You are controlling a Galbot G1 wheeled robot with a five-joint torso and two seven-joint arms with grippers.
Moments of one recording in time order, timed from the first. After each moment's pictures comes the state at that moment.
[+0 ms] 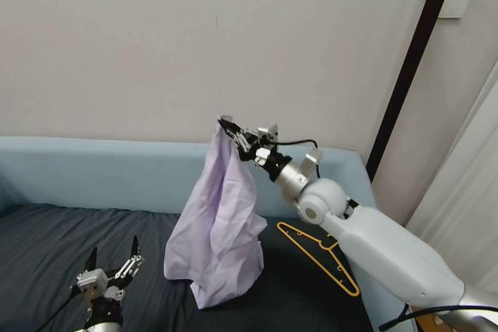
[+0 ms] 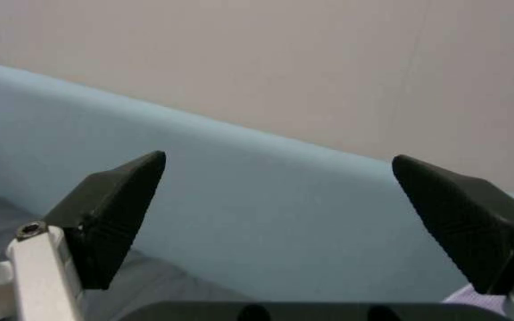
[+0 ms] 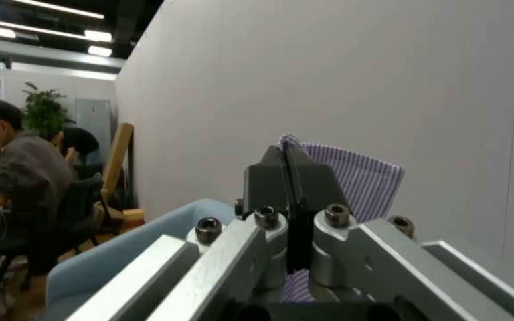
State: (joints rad) left arm 1.49 -1.35 -0.65 -1.93 -0.41 -0.30 -0.14; right arm -0.31 0.99 -0.36 1.70 0.96 0.17 -0.19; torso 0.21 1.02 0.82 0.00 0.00
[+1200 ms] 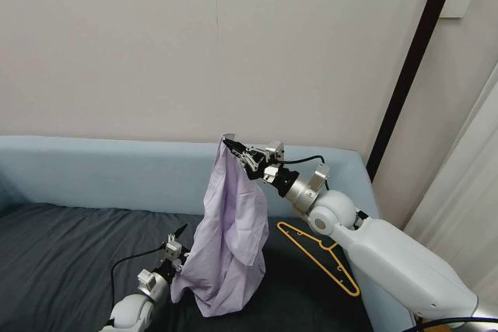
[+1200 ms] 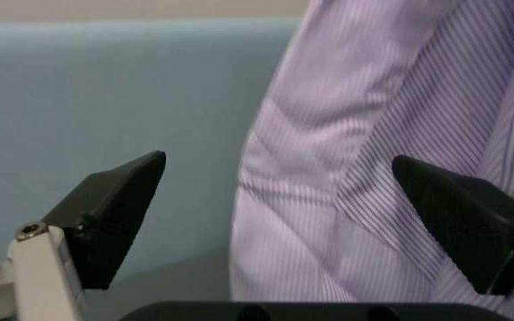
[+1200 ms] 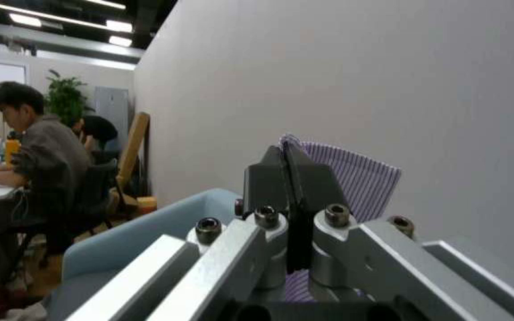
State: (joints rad) left arm 0.87 -1.23 -0.31 -0.99 -0.38 -0.54 0.50; right arm -0.31 0.97 -0.37 1.66 0.96 0.20 -0.28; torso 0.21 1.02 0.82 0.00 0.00
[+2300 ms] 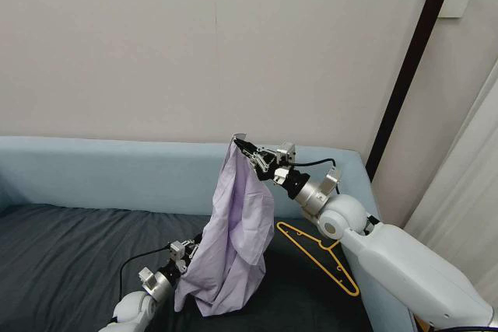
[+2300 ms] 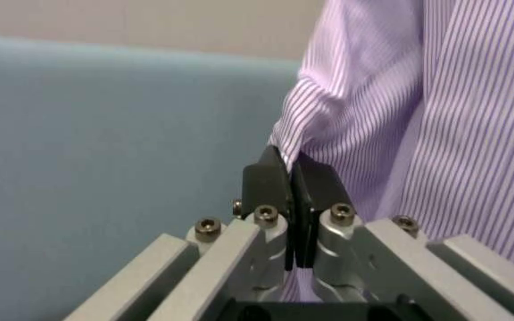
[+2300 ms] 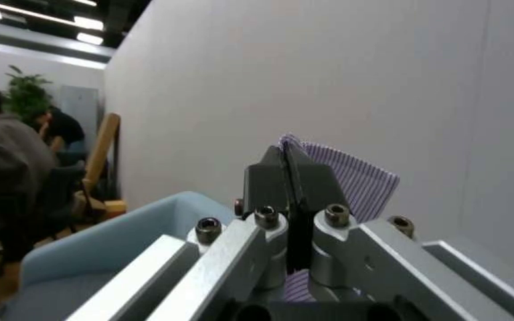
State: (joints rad) left arm 0.88 -1.24 -0.38 -0.98 -0.52 -0.55 0.71; right arm -0.35 0.93 -0.32 1.69 0.93 0.21 -0.24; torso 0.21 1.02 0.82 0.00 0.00
